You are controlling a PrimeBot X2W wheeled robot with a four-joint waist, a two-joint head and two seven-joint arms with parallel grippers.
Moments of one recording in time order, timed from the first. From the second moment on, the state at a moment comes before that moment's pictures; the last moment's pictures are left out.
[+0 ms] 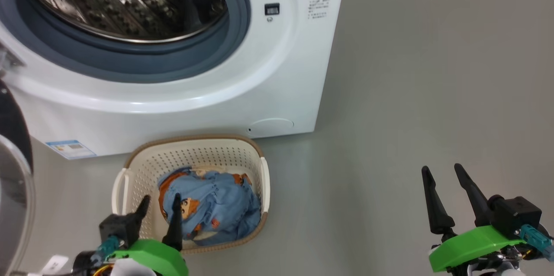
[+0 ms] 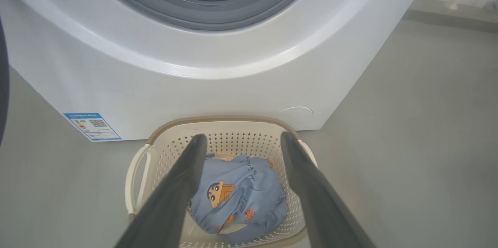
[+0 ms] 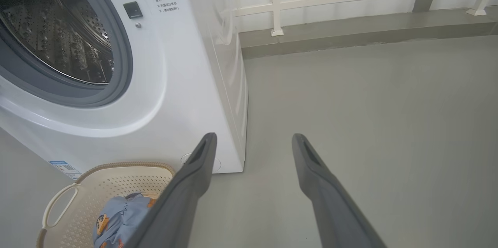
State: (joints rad) left arm -0.23 0.14 -0.24 0.53 -0.38 0.07 -0.17; right arm 0.01 -0.04 -0.03 0.08 0.21 0.13 -0.09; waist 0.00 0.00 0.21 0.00
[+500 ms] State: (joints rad) left arm -0.44 0.13 -0.26 0.92 -0.42 -0.02 -0.14; right arm -0.08 -0.04 0.01 0.09 0.22 0.13 -0.13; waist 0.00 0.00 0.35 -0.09
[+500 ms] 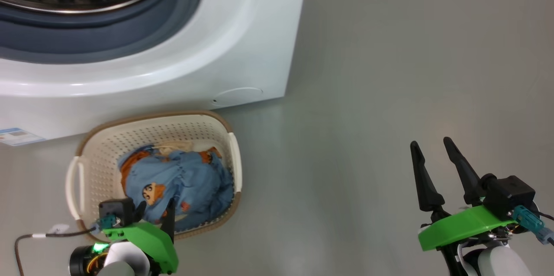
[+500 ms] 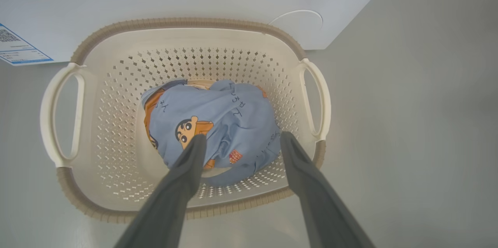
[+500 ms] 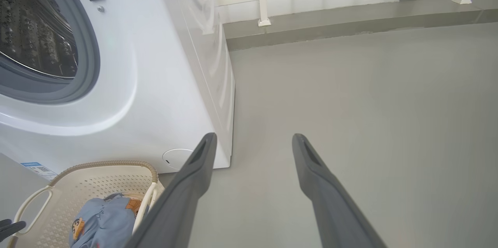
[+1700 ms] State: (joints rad) left arm -0.94 0.29 -0.19 1.28 -0.53 -0.03 0.07; right arm -0.31 -0.04 0.15 0.16 0.32 0.13 -0.25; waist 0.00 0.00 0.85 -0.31
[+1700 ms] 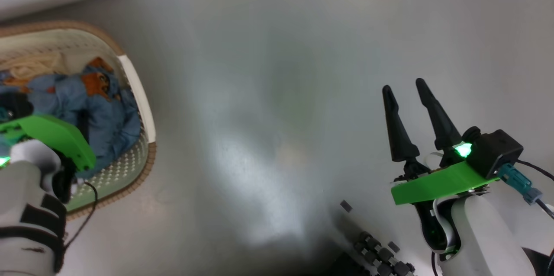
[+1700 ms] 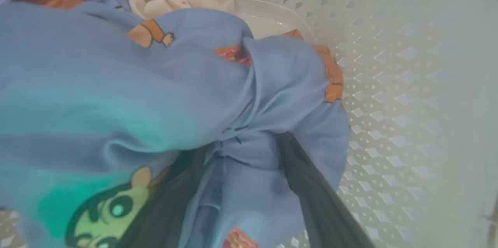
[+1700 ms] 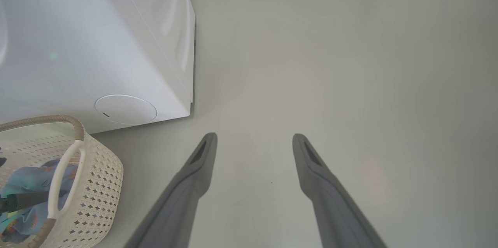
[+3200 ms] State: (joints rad) left arm -0.81 0.17 -0.17 1.27 -0.61 -0.04 -0.24; right arm -0.27 -0.04 0.02 0.16 0.24 0.13 -0.23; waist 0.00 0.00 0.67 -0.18
